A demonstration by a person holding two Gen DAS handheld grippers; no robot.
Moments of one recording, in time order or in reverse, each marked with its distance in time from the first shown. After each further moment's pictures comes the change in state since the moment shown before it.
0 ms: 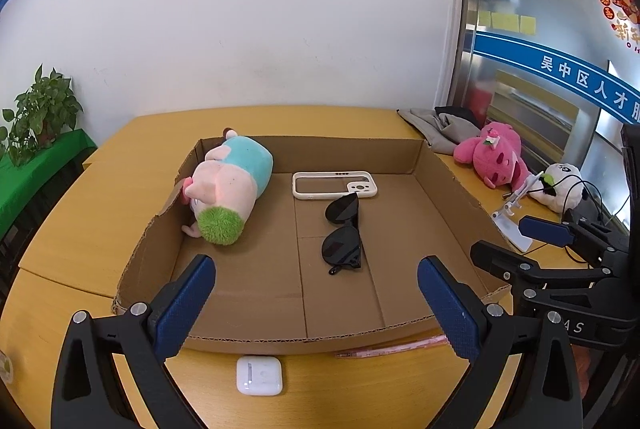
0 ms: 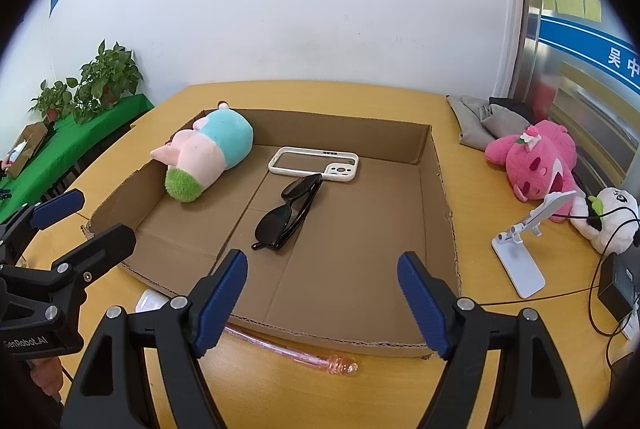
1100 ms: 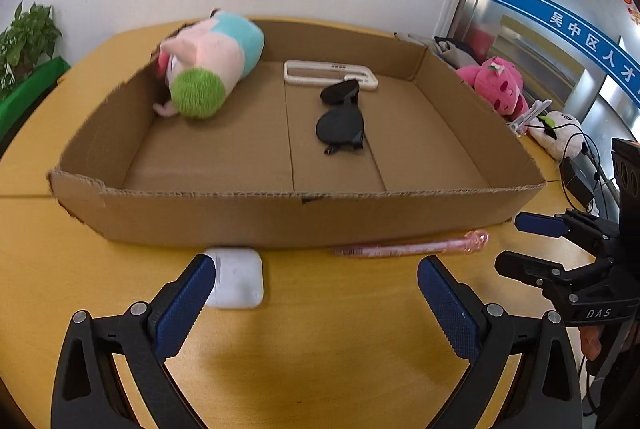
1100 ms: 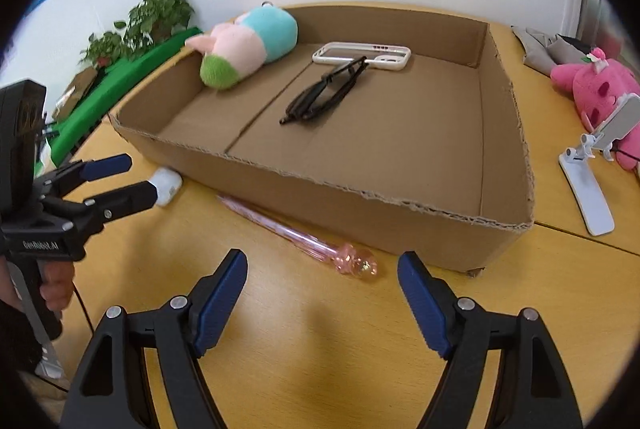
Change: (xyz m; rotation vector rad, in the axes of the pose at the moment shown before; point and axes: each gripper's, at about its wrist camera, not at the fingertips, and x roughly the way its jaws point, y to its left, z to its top) left arm 0.043 0.014 -0.080 -0.066 0.273 -0.073; right arm 0.041 -0.029 -0.081 -0.092 0.234 0.250
